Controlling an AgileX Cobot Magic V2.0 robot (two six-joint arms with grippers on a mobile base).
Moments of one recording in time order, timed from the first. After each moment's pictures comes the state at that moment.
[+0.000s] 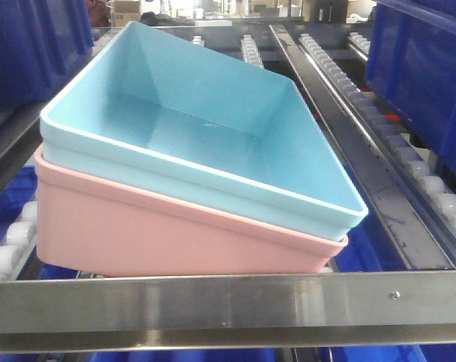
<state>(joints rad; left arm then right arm) -1.12 0.54 -0.64 0.45 0.73 -0.65 0.65 0.58 -0.56 -0.35 0.44 0.34</state>
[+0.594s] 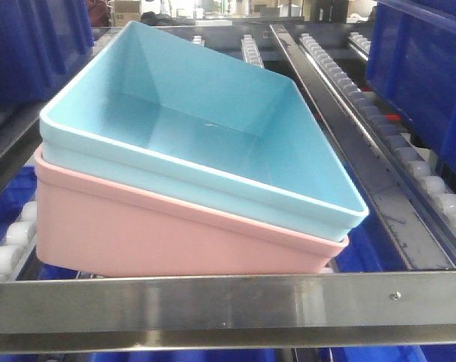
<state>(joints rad) -1.12 0.54 -0.63 0.45 0.74 -0.65 0.65 0.56 -0.50 -0.35 0.37 0.34</state>
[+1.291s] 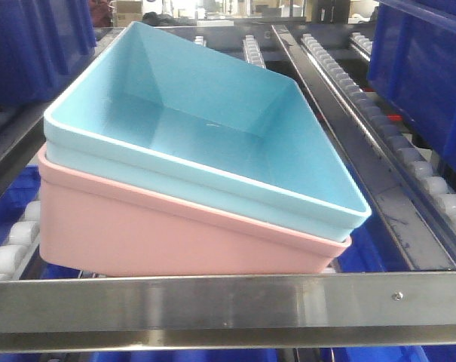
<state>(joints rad) -0.72 0.20 -0.31 -0.14 0.39 0.02 0.65 0.56 -0.50 -0.35 0.37 0.34</state>
